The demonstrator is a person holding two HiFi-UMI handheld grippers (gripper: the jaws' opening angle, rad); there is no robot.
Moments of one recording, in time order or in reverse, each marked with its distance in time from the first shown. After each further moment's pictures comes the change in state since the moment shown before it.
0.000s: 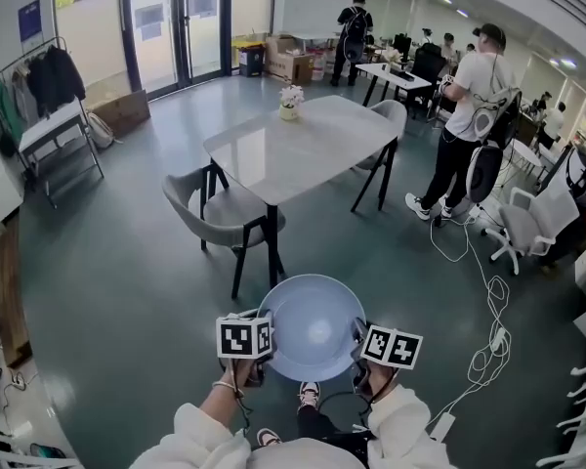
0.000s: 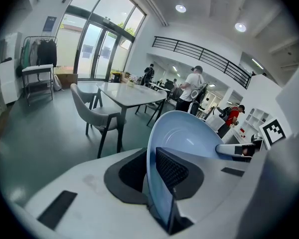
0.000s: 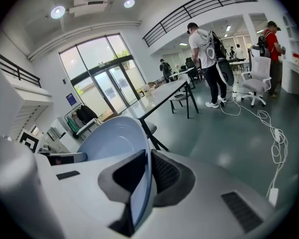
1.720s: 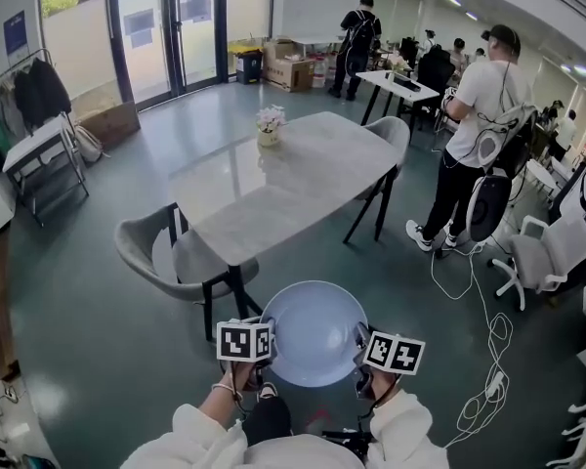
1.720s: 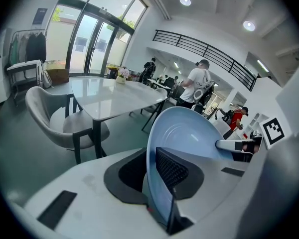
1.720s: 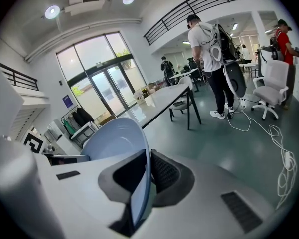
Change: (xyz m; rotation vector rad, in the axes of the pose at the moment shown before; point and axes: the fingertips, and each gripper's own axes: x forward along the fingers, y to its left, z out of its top) left arm 0.243 -0.052 0.175 -0.023 0.042 -0.023; right arm 0.157 -0.132 0.233 -0.031 0.007 0.022
